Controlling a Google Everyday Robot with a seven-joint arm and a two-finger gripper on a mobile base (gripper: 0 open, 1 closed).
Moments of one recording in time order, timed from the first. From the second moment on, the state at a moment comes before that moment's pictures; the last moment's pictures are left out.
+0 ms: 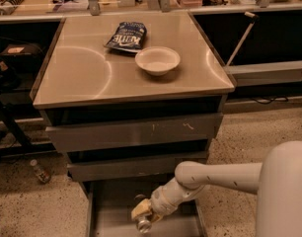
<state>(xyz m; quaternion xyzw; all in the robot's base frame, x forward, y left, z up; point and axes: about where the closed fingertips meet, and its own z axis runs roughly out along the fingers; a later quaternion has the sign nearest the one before) 0.401 0.032 0.390 0.00 -0.91 -0.39 0.15</state>
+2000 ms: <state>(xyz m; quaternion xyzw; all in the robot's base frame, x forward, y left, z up) 0.417 0.072 0.255 -0.07 -0.86 -0.46 0.20</state>
